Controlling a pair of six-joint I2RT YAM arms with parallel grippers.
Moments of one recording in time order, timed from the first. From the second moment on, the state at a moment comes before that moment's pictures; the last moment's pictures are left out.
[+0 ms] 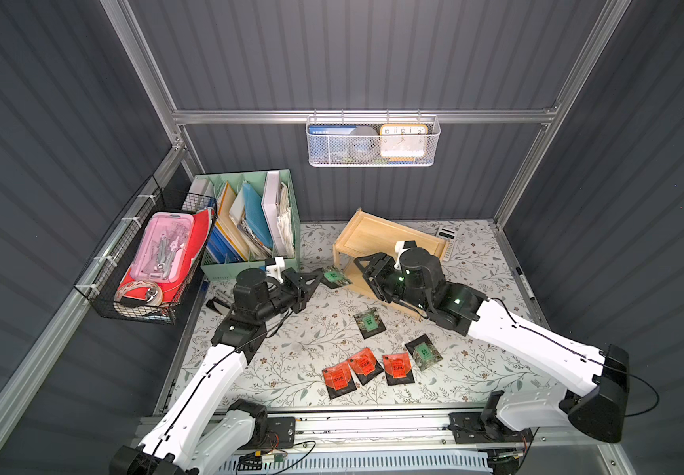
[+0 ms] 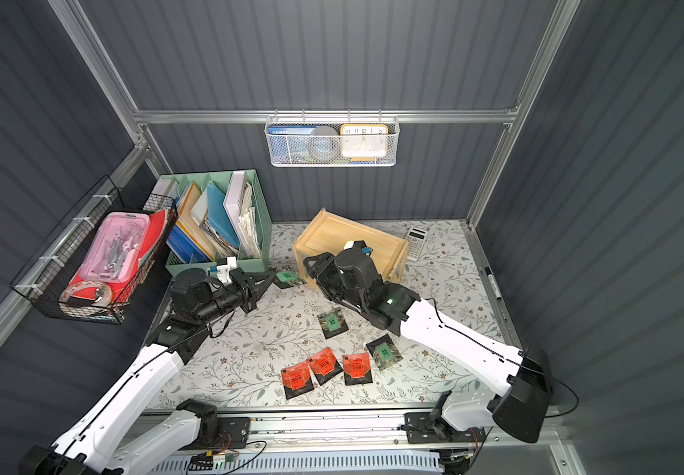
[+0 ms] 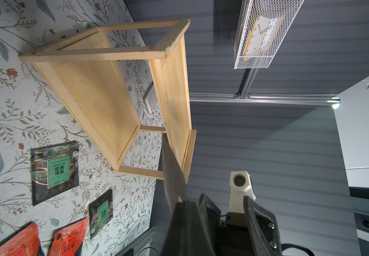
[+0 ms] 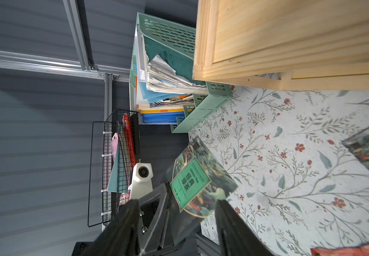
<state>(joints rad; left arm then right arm) -0.23 0.95 0.74 -0.02 0.56 -1.37 0.86 1.31 1.23 -0.27 0.11 1.38</state>
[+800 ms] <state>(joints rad) -0.29 1.00 0.50 0.19 0.39 -1.30 0.85 1.04 1.31 -0.79 0.32 0.94</state>
